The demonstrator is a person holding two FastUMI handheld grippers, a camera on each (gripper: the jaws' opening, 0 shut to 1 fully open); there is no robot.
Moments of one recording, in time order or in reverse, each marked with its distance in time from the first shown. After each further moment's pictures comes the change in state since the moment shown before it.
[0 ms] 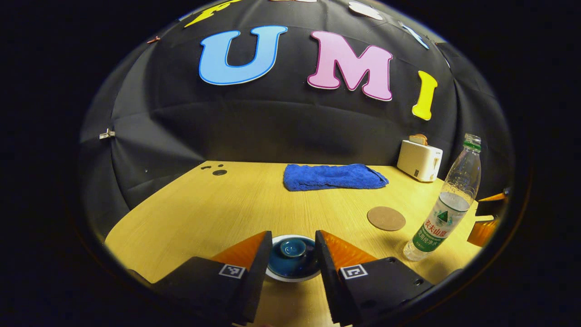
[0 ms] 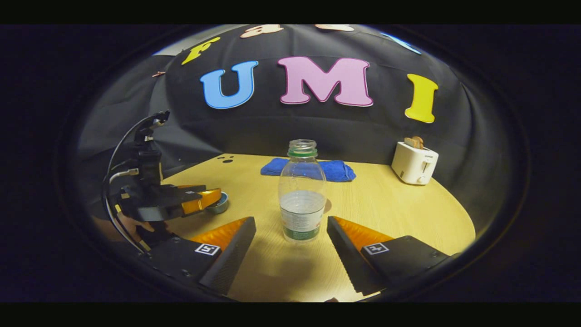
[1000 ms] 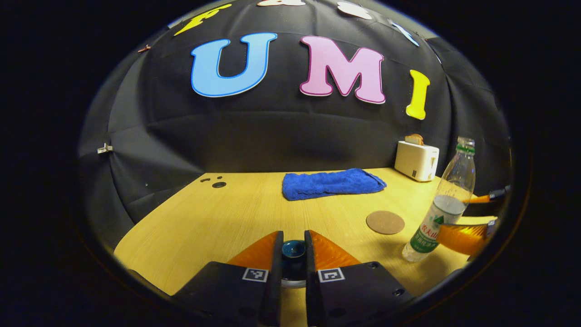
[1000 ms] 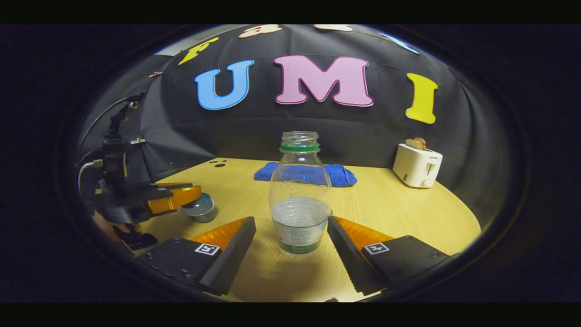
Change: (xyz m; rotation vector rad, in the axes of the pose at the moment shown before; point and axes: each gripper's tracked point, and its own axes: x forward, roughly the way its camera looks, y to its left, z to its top) left arm -0.011 -0.005 0.031 0.053 -0.063 0.000; right arm 0.050 -0.007 0.004 0.013 -0.056 -0.031
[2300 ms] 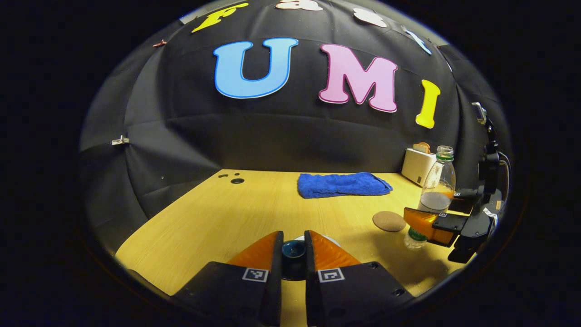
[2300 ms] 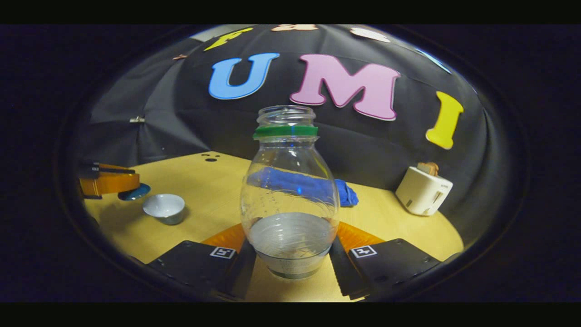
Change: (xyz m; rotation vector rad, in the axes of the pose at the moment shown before) left arm -0.044 0.037 -0.008 -0.066 0.005 0.064; right arm 0.072 -0.006 0.019 -0.291 -0.057 -0.020
